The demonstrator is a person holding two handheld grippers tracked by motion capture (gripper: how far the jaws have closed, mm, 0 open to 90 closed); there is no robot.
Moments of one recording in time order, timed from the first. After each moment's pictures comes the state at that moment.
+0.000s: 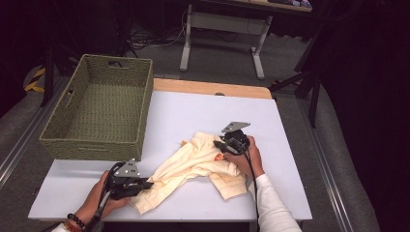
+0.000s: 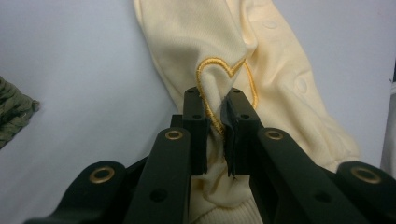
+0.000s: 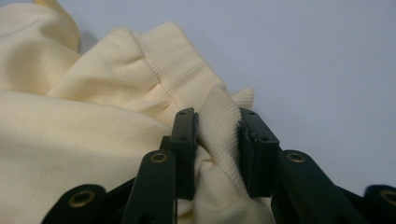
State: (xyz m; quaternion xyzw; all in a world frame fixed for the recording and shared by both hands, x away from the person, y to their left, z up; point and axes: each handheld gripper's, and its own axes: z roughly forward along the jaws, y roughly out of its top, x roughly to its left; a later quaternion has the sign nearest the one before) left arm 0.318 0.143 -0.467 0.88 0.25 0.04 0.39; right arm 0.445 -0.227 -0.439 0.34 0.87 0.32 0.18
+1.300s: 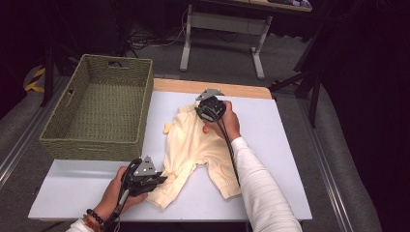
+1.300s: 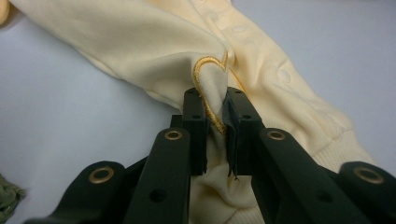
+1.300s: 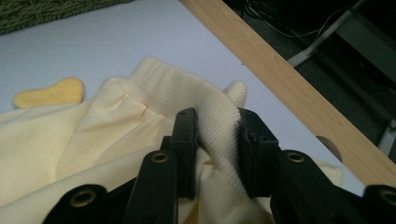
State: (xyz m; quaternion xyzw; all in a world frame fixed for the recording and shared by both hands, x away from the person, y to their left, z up) left arm 0.326 0.101 -0.458 0.88 0.25 0.09 0.39; right arm 0.529 -0.144 -0.390 0.28 0.87 0.30 0.28
